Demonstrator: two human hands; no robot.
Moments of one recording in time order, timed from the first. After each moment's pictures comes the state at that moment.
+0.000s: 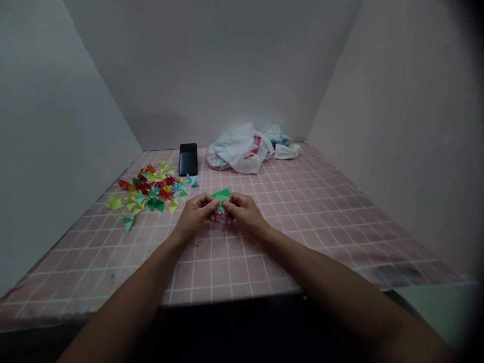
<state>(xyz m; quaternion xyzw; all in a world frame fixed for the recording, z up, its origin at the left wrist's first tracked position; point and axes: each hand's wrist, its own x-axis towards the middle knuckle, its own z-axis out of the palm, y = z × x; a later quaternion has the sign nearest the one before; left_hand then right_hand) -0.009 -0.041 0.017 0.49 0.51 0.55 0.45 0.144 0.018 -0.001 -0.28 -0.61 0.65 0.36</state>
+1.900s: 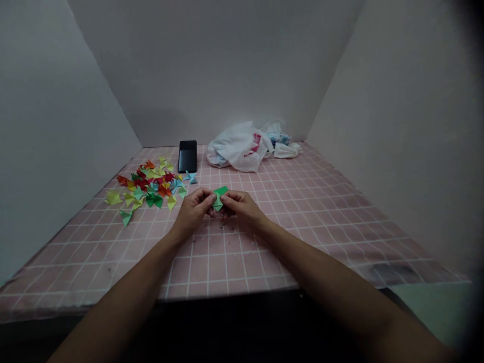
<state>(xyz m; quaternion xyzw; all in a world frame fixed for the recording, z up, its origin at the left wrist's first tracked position) -0.009 -0.039 0.015 0.51 0.50 0.58 0.39 0.147 0.025 -0.003 -0.19 -0.58 0.72 0.33</state>
